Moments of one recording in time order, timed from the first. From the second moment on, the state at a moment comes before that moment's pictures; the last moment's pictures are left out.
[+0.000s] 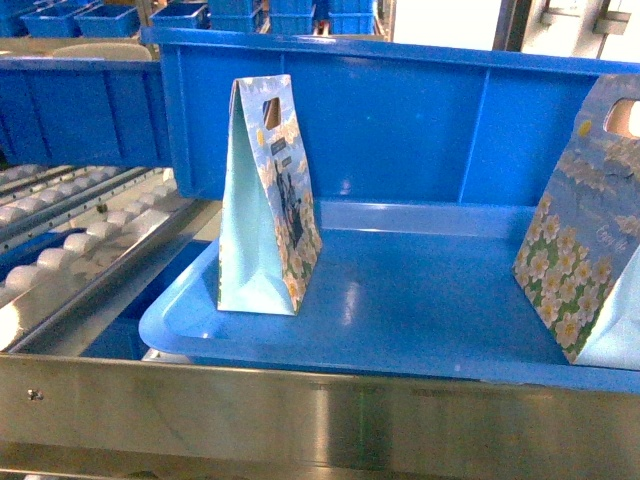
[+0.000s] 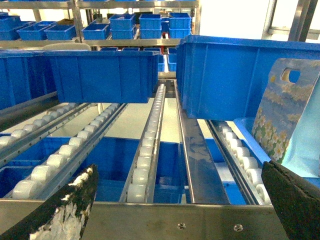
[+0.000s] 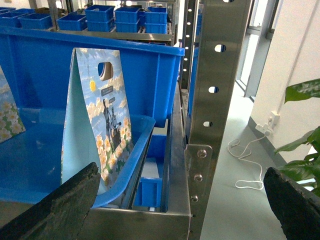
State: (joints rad) left arm 0.00 0.01 0.02 0.00 0.00 0.00; right arm 0.00 0.00 0.01 0.00 0.00 0.00
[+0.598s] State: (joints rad) left arm 0.00 0.01 0.02 0.00 0.00 0.00; right arm 0.00 0.00 0.01 0.00 0.00 0.00
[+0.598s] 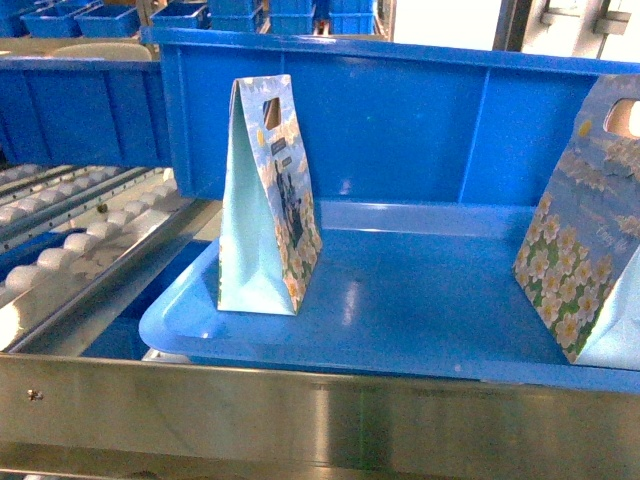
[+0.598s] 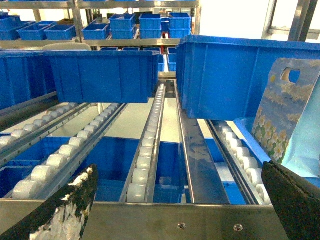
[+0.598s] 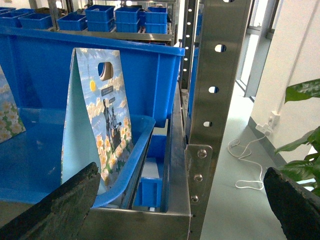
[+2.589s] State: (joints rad) left arm -0.18 1.08 0.63 0.39 0.06 -0.13; right arm 0.33 0.96 0.53 0.34 0.16 -0.03
